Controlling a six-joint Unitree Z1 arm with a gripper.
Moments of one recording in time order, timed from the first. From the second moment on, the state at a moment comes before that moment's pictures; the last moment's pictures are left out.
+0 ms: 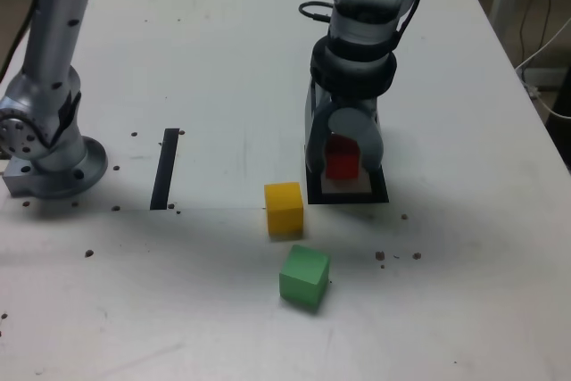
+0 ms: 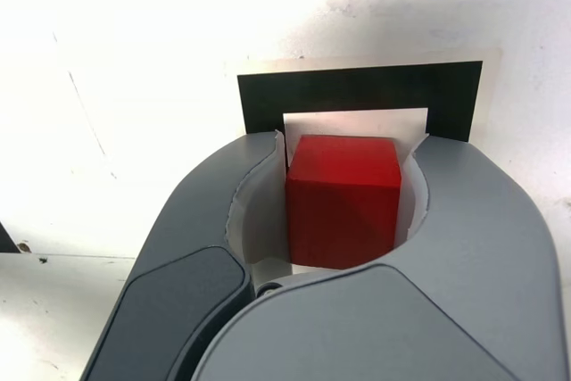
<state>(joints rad) -0.07 2.07 -1.47 1.10 0.07 -0.06</state>
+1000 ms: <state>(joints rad) -0.12 1.87 -1.46 1.27 0.10 -0.13</state>
